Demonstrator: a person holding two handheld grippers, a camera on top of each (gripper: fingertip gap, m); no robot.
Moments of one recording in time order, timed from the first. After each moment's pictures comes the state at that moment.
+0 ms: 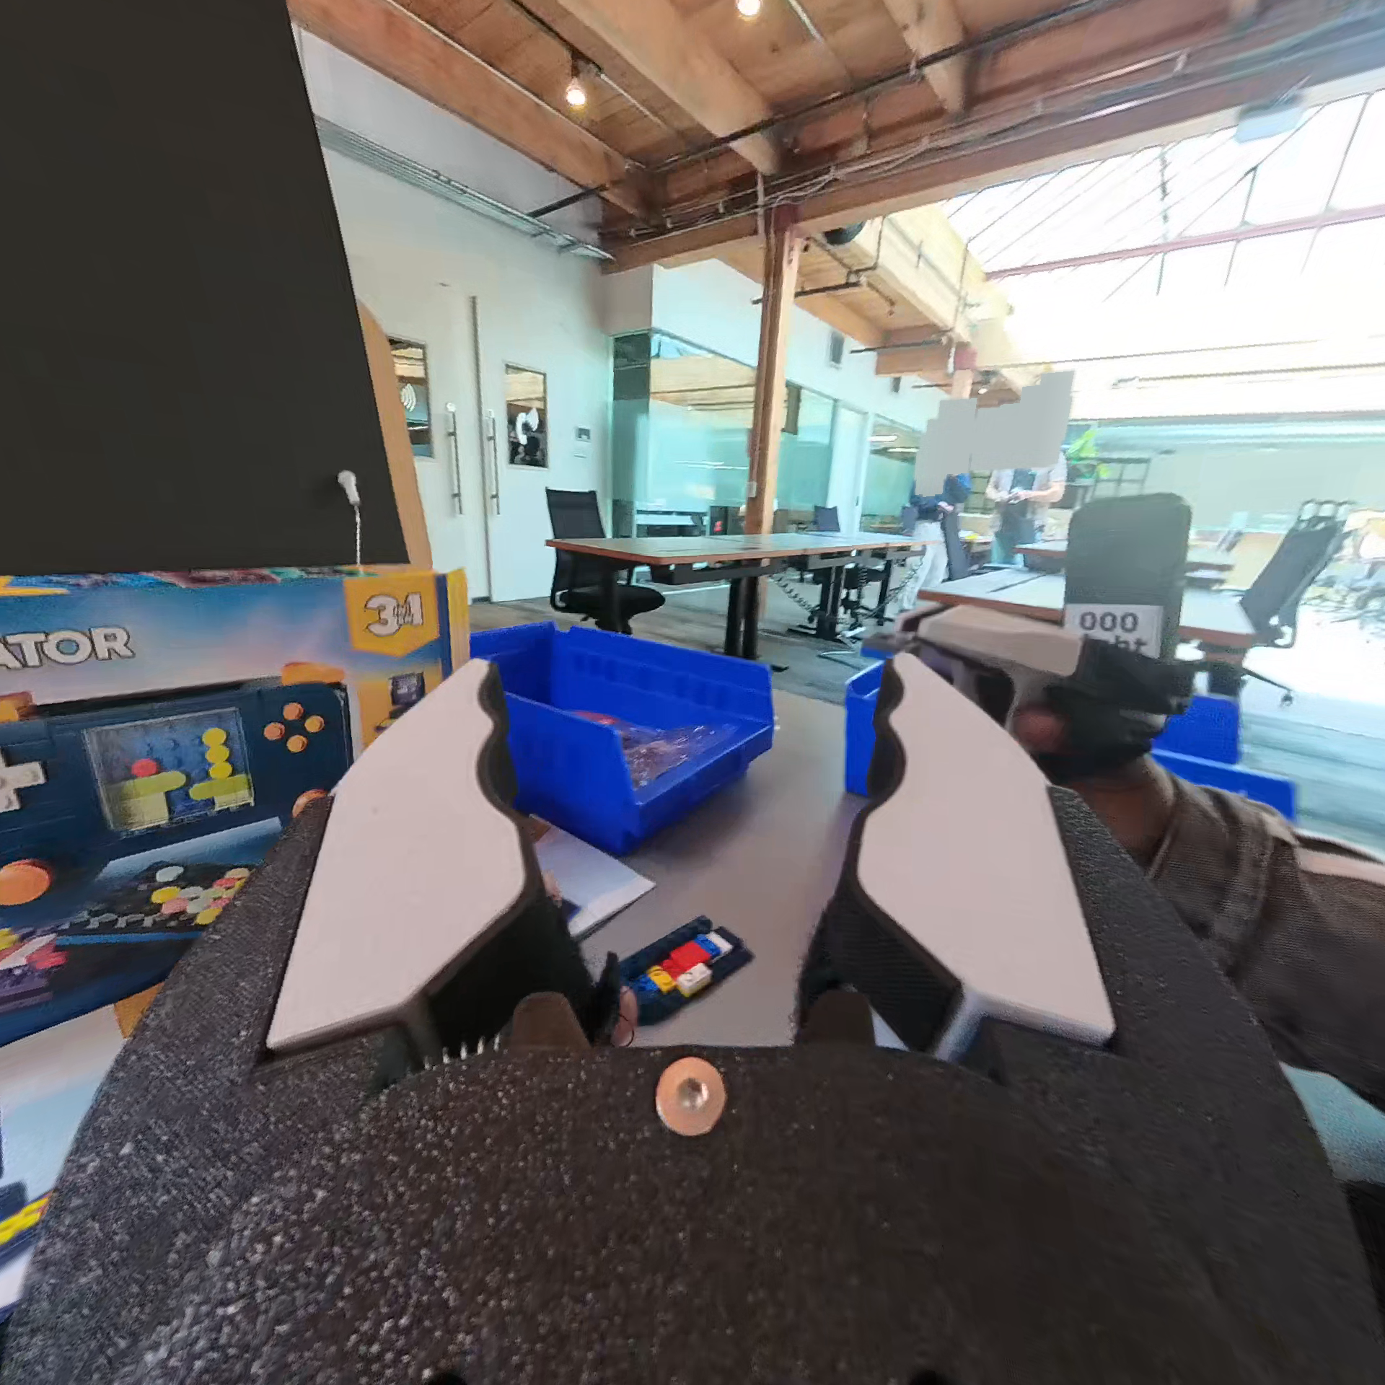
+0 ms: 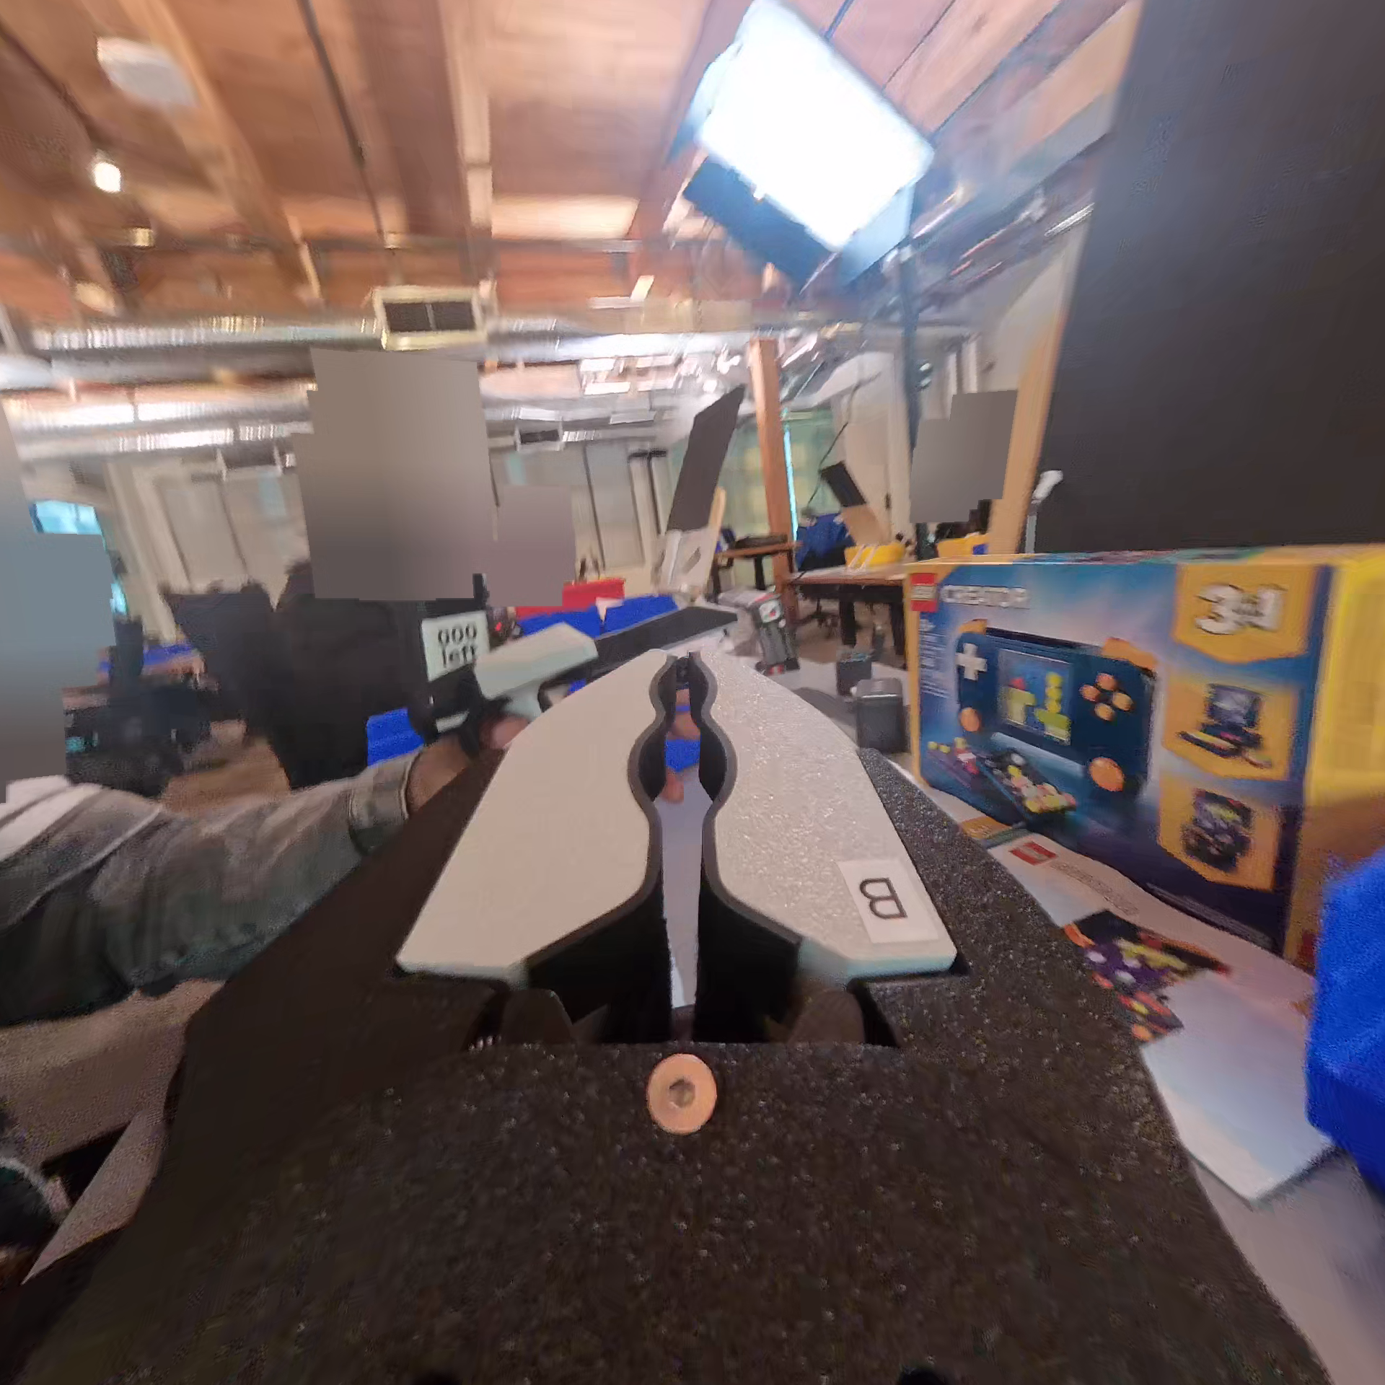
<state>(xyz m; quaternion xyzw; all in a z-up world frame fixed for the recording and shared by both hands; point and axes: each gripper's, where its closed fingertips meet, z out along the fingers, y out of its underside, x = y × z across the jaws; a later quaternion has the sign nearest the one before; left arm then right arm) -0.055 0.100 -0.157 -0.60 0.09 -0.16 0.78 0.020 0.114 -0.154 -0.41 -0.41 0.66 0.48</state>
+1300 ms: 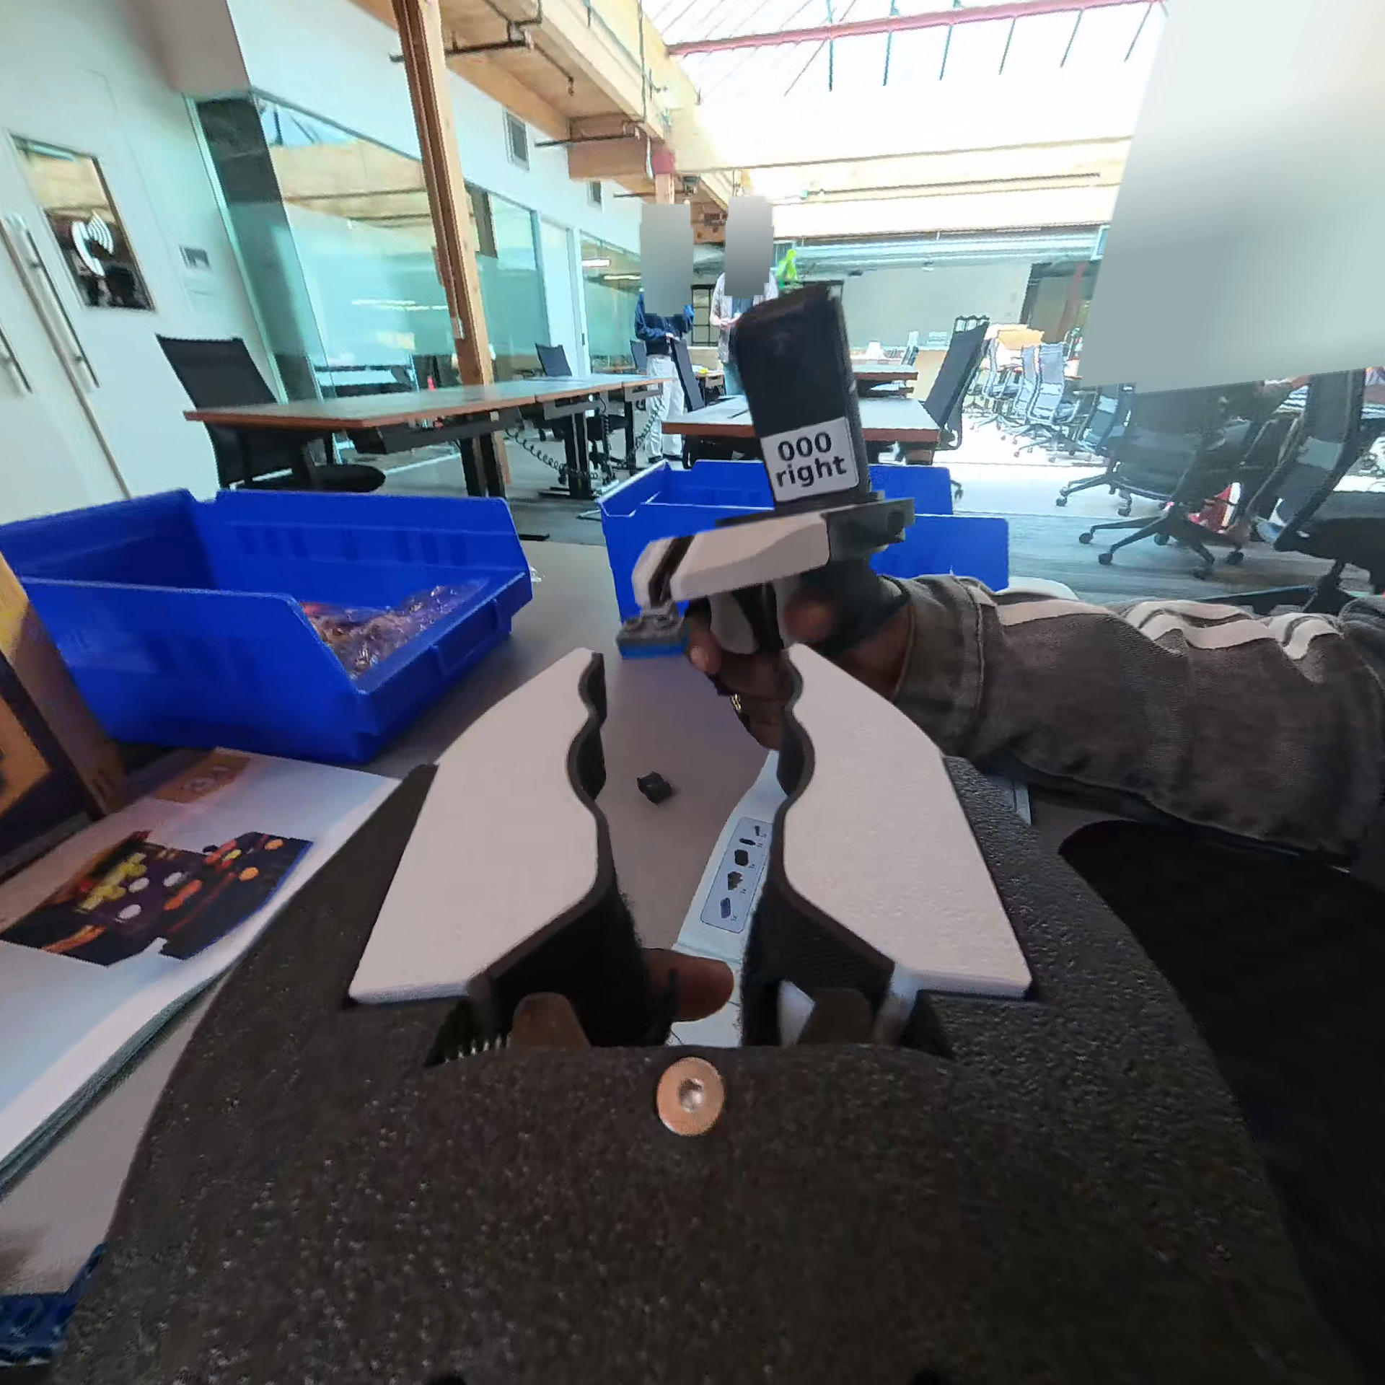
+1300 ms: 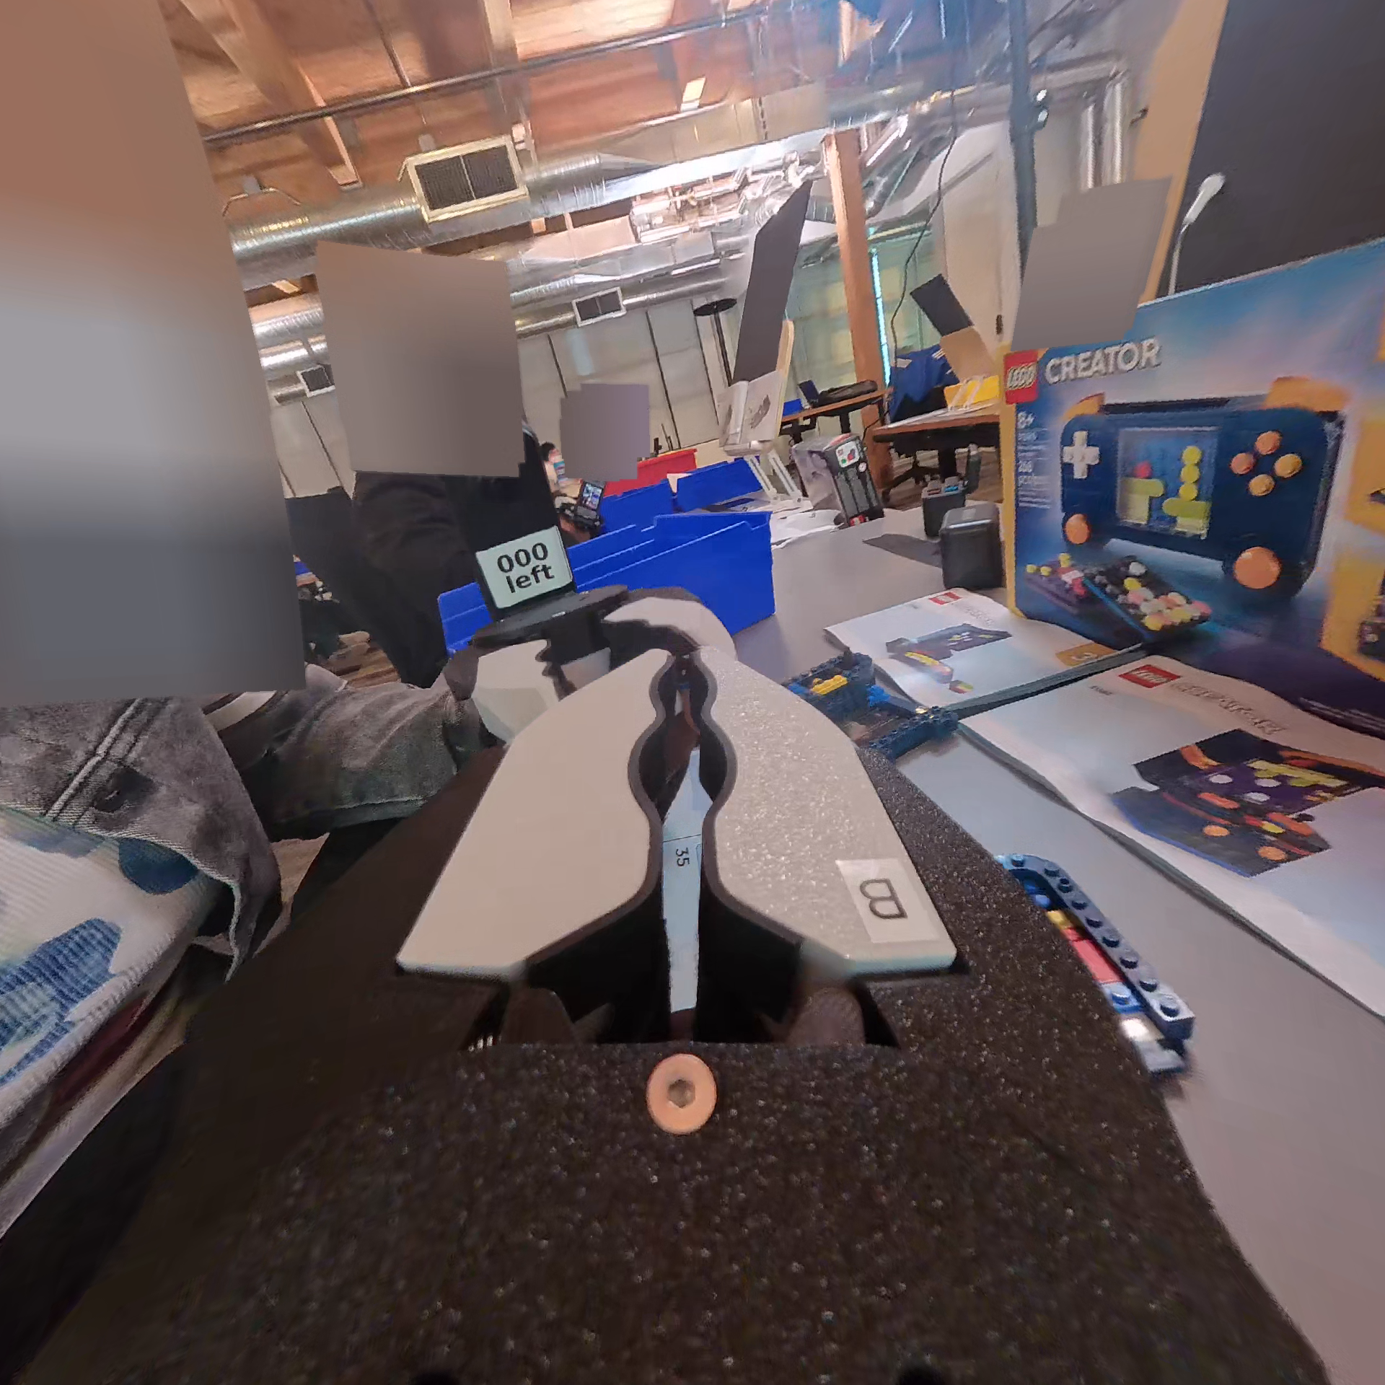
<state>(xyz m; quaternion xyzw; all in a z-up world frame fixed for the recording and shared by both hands) 0.023 0.092 -0.231 -0.63 0.27 -0.28 0.67 0.014 0.102 -0.218 -0.45 -0.47 0.67 0.37</state>
